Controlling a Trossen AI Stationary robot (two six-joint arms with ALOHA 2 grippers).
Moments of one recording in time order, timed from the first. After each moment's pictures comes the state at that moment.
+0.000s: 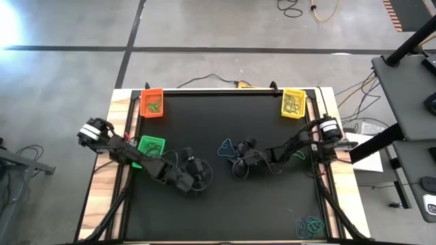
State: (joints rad) left arm -0.44 1.64 0.72 0.21 -0.75 -0.40; right arm 0.12 1.96 0.65 0.67 0.47 0.24
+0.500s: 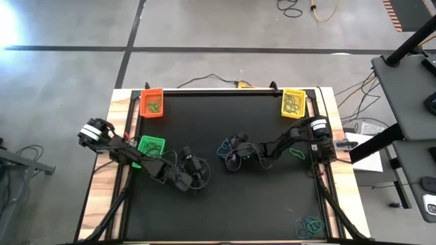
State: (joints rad) left arm -0.44 1.64 0.68 0.27 -0.79 -0.45; right arm 0.02 2.13 0.75 0.73 0.34 0.22
